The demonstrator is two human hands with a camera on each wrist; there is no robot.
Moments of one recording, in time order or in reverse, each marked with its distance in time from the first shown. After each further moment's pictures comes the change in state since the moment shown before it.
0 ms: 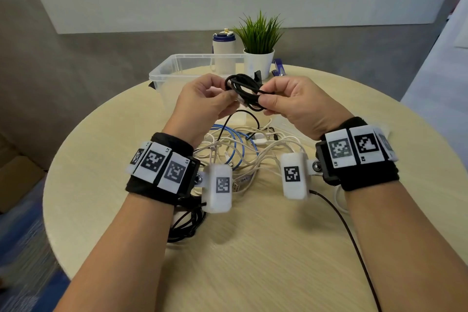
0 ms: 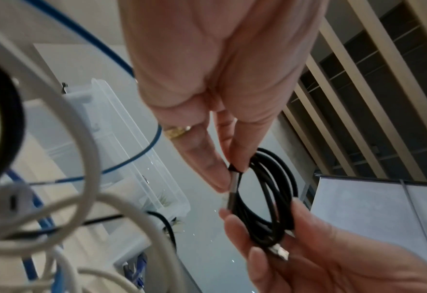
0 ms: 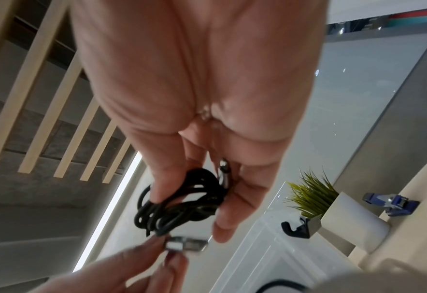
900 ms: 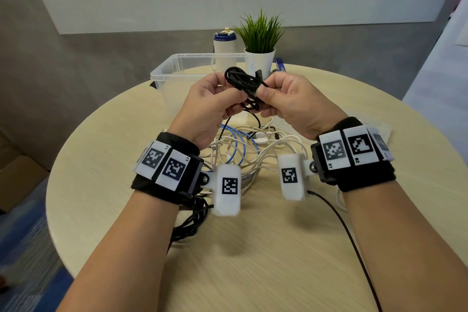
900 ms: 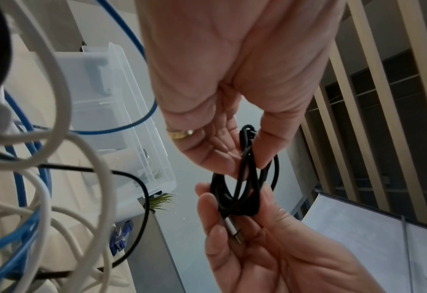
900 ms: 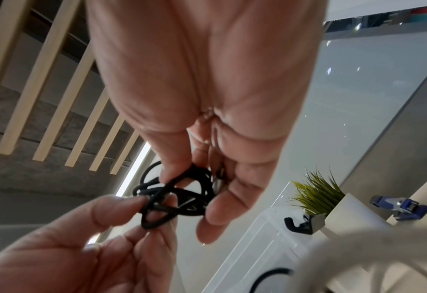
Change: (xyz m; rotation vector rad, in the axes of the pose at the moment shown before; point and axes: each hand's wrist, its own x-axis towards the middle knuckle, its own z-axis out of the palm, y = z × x) left_hand -0.002 0.001 0.006 -0.129 -0.066 -0.023; right_hand 0.003 -0.003 0.009 0.080 0.042 0.034
